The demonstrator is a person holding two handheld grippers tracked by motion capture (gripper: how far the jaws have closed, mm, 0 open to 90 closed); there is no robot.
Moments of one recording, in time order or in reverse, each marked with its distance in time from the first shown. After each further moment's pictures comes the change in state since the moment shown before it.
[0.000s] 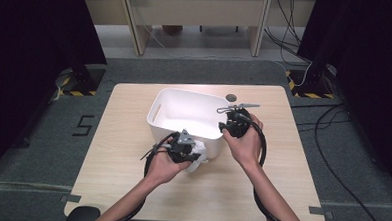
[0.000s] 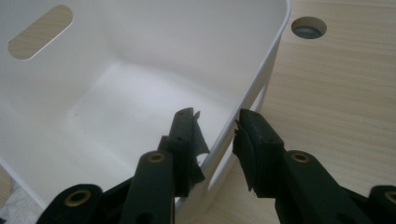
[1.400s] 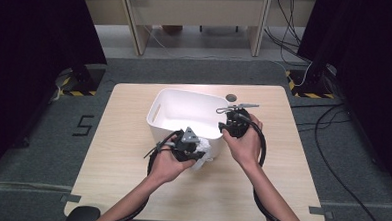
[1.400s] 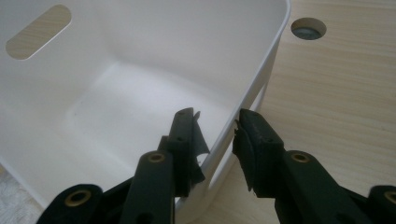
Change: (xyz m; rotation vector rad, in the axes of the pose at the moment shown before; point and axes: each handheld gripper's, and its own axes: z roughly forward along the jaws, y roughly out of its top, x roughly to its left) left arm -0.009 0.015 -0.004 -0.022 -0.012 0.015; right arm 0.001 0.000 0.000 -0.002 -0.003 -0.007
